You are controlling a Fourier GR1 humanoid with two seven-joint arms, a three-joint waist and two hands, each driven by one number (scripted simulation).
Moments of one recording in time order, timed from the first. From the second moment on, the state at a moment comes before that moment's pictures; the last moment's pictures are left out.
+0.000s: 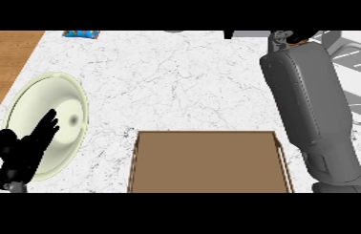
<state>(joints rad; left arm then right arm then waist) 0.04 0.28 0.22 -1.39 0.01 -0.14 0.16 -1.01 -0.15 -0.05 -1.14 1.29 -0.15 0.95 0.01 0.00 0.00</state>
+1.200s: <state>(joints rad) 0.01 0.26 0.21 -1.38 -0.01 -0.15 0.15 -1.18 -0.58 -0.28 -0.47 1.12 -0.43 0.34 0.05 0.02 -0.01</state>
